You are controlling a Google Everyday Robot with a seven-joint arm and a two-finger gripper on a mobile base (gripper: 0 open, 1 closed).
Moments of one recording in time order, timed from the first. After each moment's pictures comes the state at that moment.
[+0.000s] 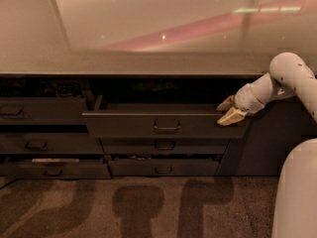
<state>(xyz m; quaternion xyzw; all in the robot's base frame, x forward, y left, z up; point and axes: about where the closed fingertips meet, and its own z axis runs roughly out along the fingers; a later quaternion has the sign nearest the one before) 0.661 -0.260 0.650 -0.65 0.69 0.17 0.26</state>
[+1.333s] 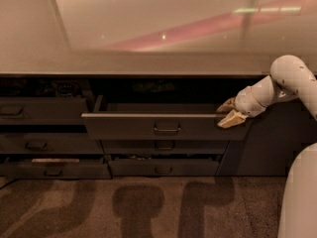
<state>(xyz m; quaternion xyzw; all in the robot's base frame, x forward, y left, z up) 0.649 -0.258 0.651 -0.66 0.68 0.18 0.26</state>
